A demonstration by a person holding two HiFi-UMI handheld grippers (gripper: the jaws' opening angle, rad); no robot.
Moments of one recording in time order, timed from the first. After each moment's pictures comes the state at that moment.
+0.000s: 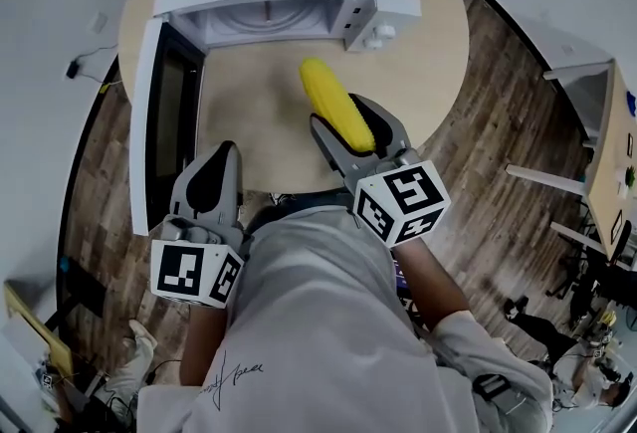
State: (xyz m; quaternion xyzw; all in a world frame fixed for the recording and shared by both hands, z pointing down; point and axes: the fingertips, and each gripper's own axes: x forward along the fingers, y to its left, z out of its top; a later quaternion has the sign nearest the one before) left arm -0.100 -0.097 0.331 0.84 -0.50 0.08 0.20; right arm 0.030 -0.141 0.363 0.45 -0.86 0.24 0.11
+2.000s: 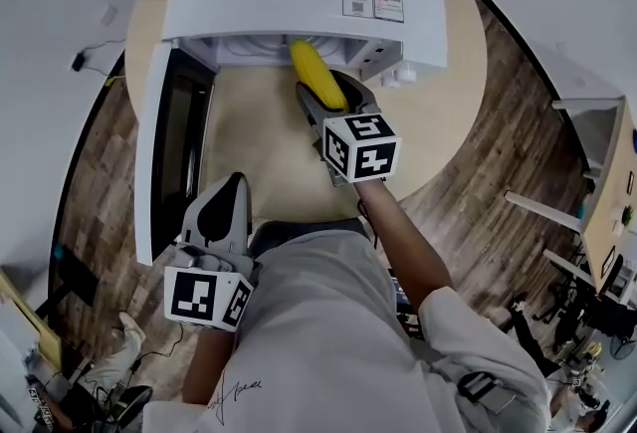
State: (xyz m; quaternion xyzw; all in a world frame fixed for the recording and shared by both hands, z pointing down) left arm -0.105 -0.124 0.359 0.81 -0.53 0.10 0.24; right arm -0.007 -0.273 0.472 0.44 -0.84 0.27 0.16
